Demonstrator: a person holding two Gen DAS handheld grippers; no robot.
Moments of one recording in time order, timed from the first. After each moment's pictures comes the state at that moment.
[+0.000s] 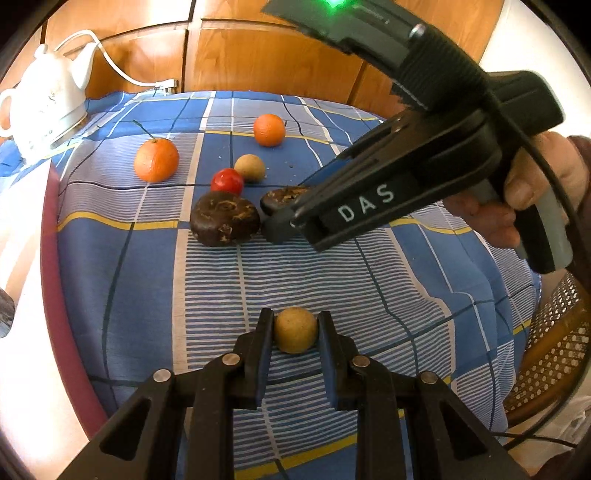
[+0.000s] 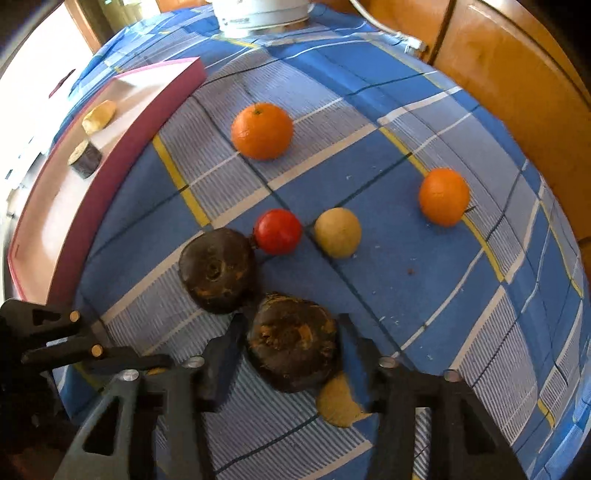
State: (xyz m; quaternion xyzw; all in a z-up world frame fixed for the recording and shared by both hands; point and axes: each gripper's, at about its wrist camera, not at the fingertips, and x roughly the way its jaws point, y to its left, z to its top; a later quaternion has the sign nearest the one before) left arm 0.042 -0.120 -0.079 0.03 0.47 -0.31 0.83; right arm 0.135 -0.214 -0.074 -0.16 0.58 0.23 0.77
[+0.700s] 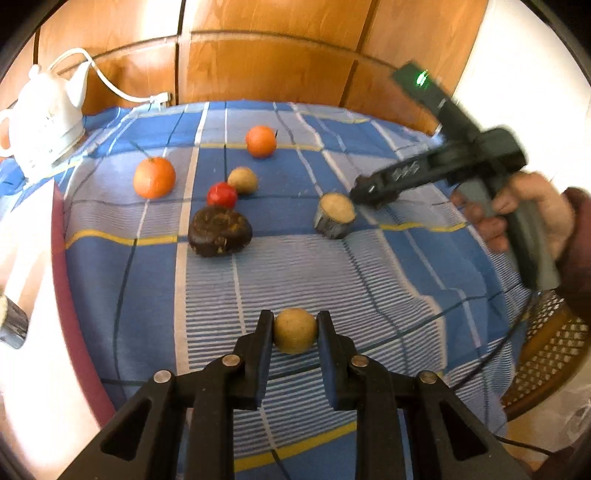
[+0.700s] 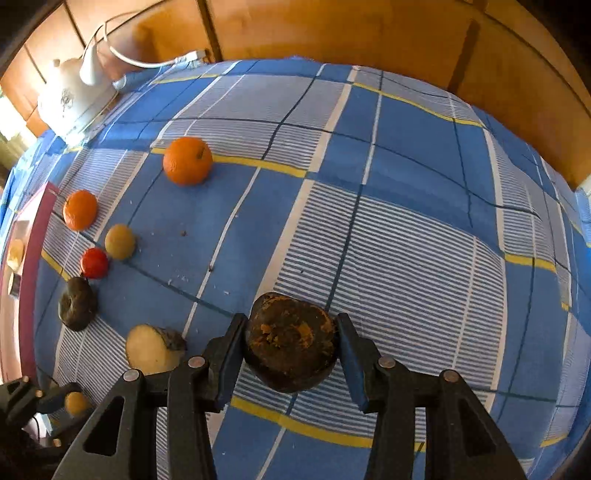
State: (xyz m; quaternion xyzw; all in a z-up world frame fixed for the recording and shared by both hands) left arm 0.032 -0.119 -0.059 0.05 0.45 -0.32 0.83; right arm 0.135 -0.346 -0.083 0.03 0.57 0.03 0.82
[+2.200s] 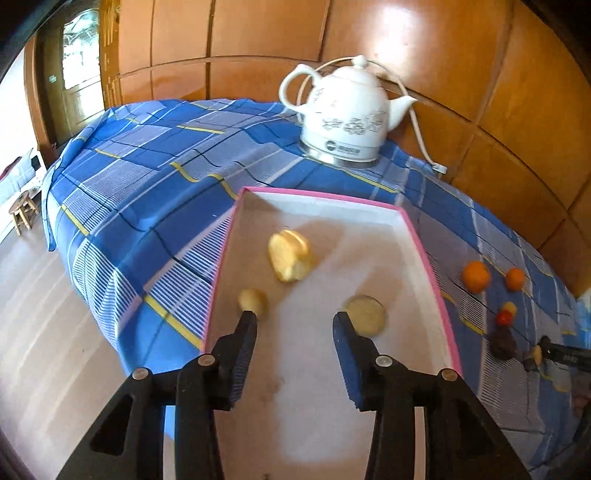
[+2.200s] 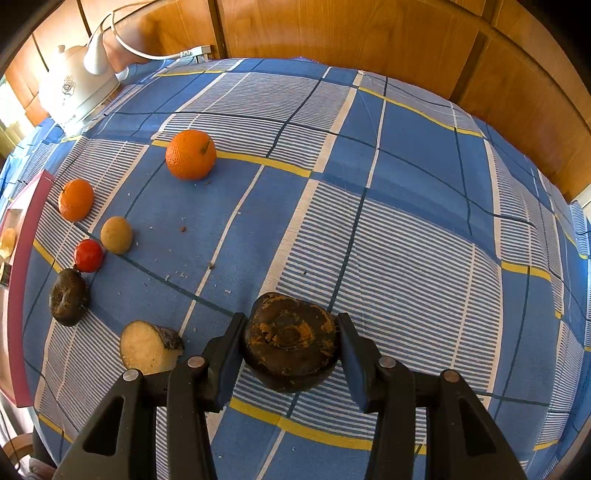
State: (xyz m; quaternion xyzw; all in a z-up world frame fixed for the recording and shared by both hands) left arm 0.063 0.101 -0.030 -0.10 0.43 0.04 0.90; right arm 0.134 -0.341 -0.082 0.00 0.57 0.02 0.82
